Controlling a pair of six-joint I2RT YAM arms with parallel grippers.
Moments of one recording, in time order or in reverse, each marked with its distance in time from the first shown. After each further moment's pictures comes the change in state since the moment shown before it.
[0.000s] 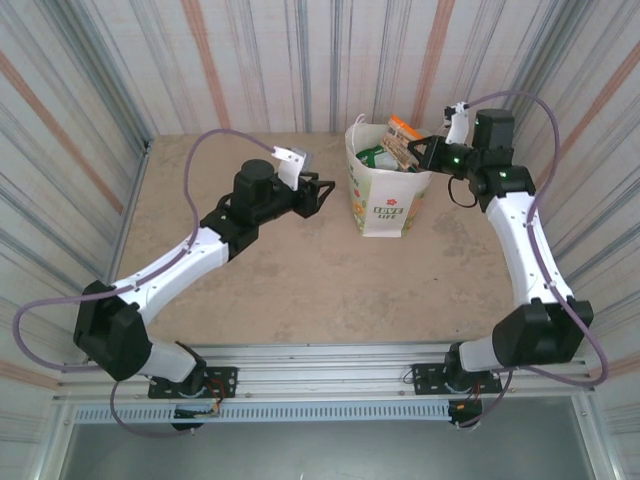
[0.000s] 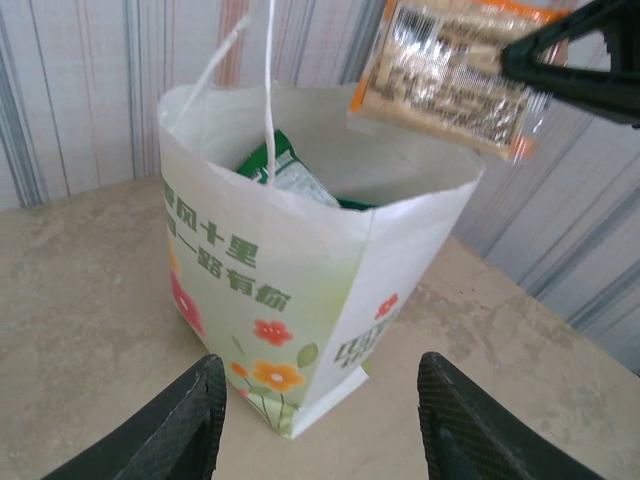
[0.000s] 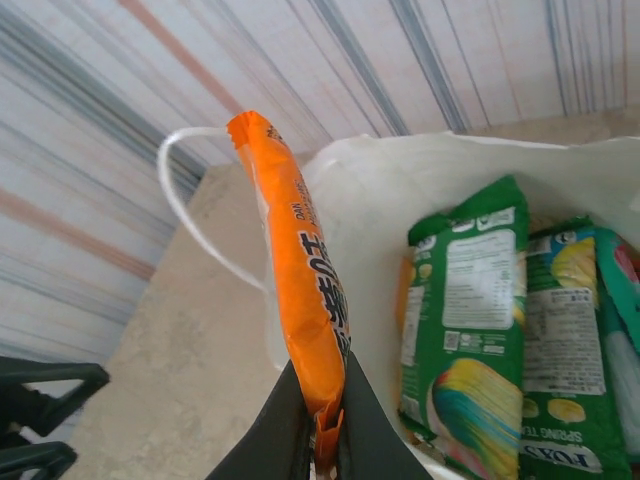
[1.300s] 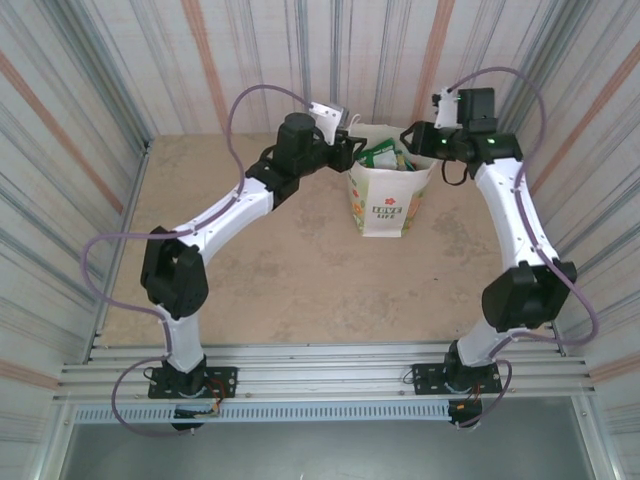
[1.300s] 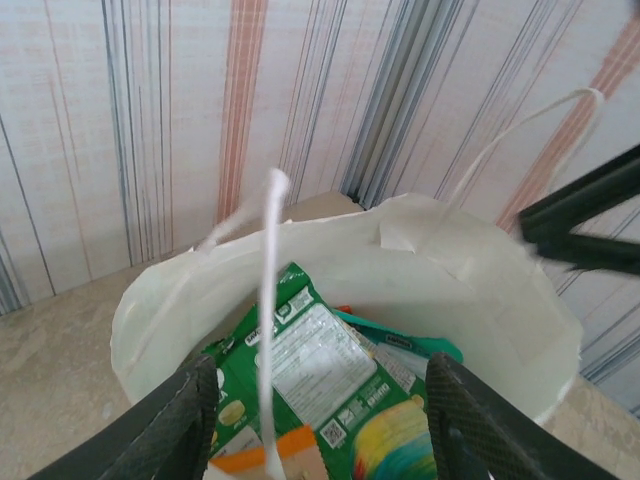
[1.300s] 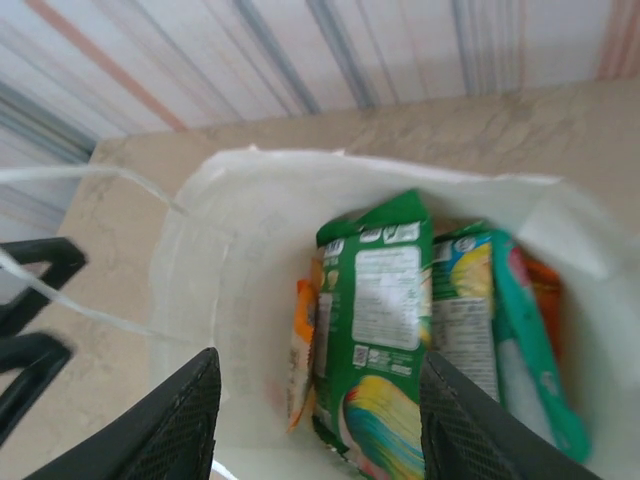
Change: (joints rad) left arm 0.000 0.471 0.570 -0.061 -0.017 0.013; right arm 0.029 0.179 0.280 -0.233 0.192 -0.103
